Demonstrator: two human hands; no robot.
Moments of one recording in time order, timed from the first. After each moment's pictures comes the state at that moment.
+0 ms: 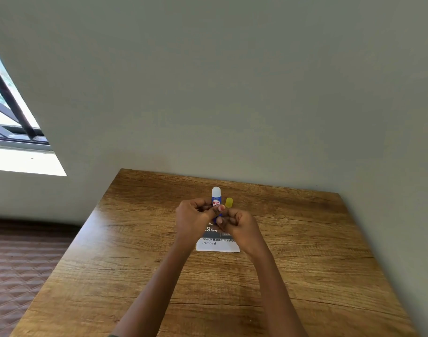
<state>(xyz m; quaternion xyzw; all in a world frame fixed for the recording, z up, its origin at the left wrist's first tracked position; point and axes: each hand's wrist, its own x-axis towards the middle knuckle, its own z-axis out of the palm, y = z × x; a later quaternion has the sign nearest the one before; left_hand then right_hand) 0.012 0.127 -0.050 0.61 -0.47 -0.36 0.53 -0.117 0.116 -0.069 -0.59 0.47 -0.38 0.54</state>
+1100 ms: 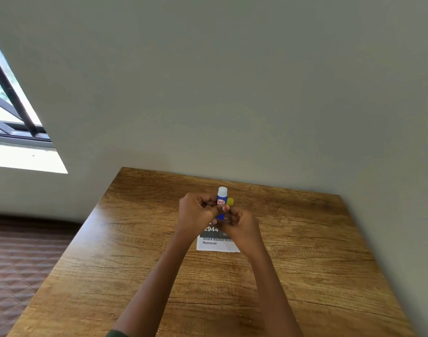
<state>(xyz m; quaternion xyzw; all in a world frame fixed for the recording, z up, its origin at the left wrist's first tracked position) 0.014 0.123 -0.039 0.59 -0.54 -0.33 0.50 -0.111 0.119 -0.065 -0.58 0.52 -0.39 0.49</state>
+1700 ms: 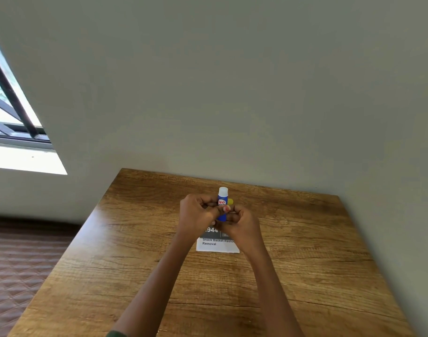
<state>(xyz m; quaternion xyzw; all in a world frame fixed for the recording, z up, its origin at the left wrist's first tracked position) 0.013 0.124 -0.037 0.59 -0.53 -0.34 0.51 -0.111 0.121 -0.061 -0.55 0.53 -0.41 0.50</state>
